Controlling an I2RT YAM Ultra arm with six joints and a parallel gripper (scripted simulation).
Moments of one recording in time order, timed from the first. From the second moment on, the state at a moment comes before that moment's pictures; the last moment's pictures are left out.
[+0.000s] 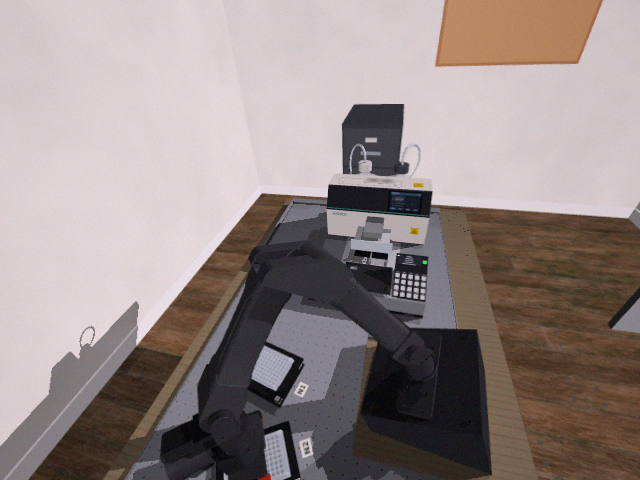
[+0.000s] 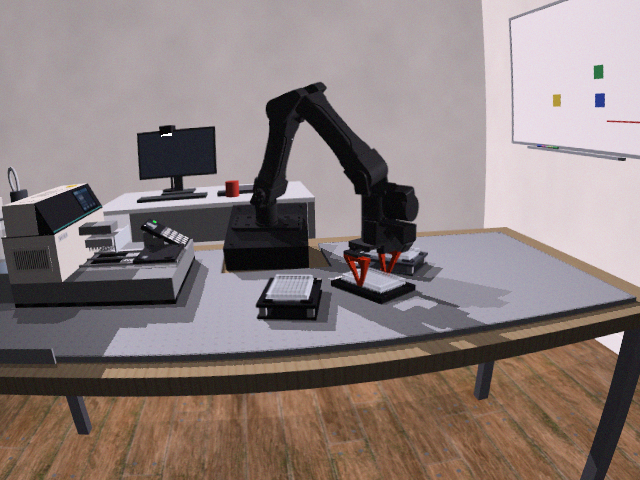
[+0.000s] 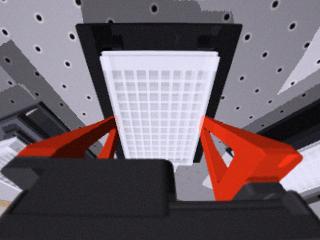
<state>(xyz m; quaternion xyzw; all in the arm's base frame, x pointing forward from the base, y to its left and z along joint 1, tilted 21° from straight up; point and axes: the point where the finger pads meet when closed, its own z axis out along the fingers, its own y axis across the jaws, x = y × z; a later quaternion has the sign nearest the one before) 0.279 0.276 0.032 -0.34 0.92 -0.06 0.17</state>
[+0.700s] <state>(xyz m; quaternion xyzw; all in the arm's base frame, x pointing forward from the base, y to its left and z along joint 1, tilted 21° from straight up) 0.280 0.276 0.031 -0.34 0.92 -0.05 0.17</state>
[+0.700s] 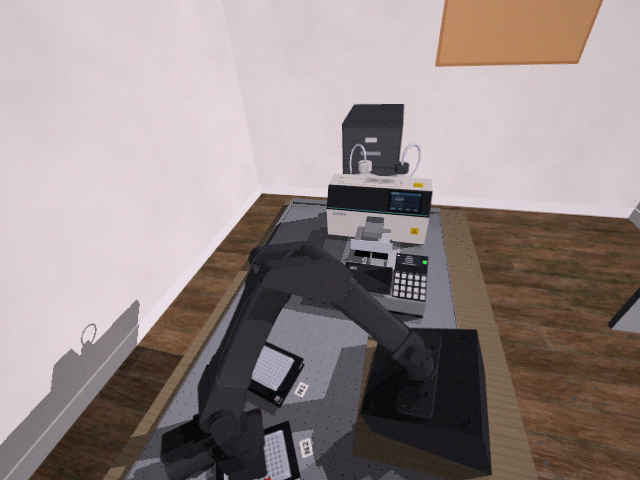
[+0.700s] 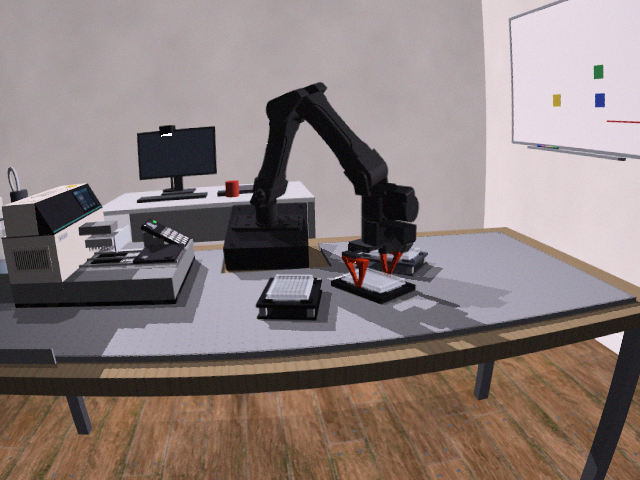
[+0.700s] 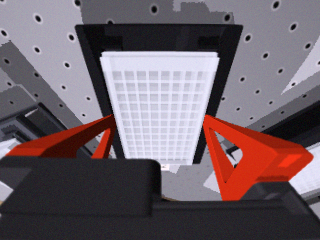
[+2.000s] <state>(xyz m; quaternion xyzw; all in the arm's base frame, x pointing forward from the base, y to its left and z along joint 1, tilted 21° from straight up) 0.270 0.277 0.060 -0.34 0.92 -0.05 0.17</state>
